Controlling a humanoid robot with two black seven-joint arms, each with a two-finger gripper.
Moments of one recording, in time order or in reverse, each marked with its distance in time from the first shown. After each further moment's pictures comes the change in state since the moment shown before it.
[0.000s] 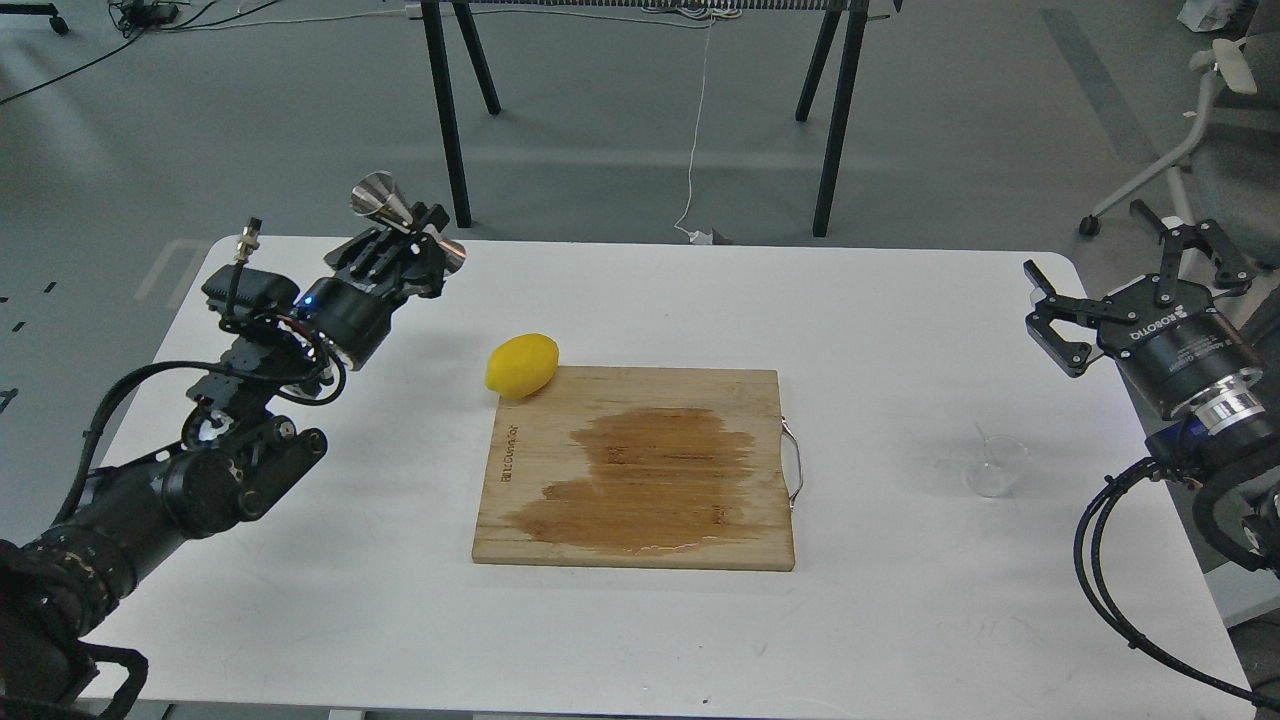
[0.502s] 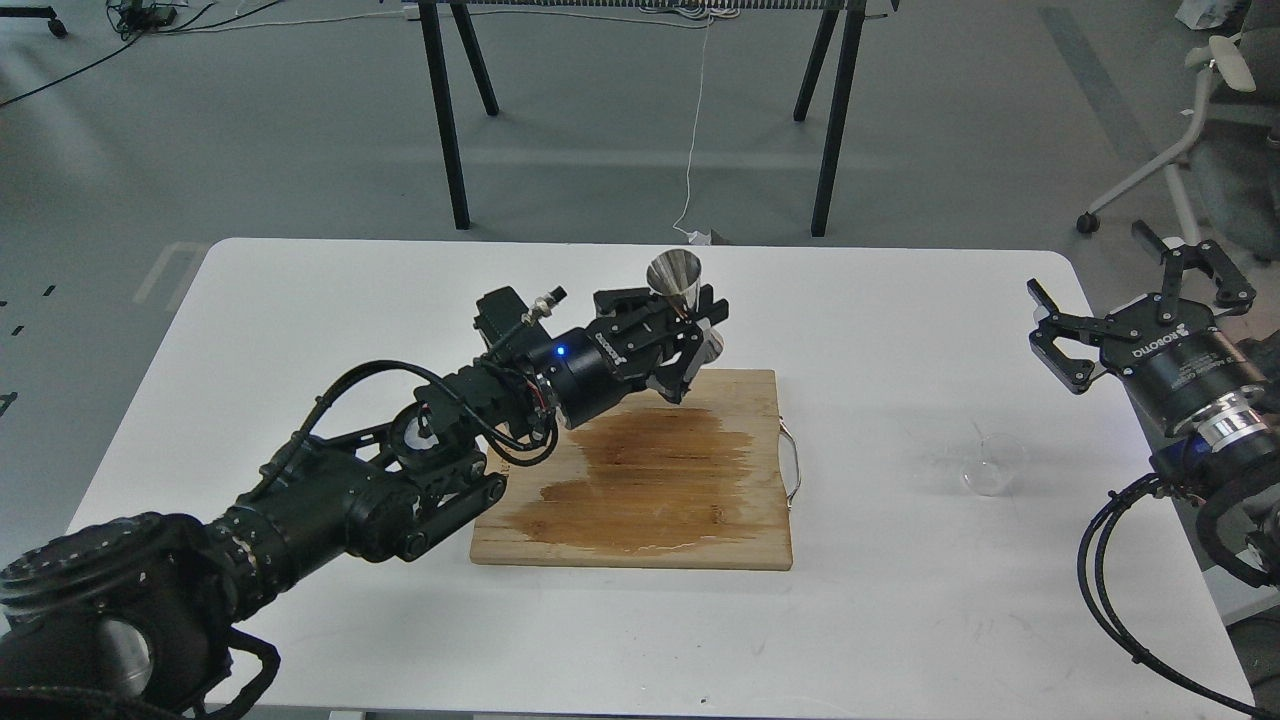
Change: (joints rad) left arm 0.011 -0.289 0.208 -0.011 0.256 0.000 0.000; right arm -0.028 -0.001 0.006 -0.007 -0.002 0.000 0.000
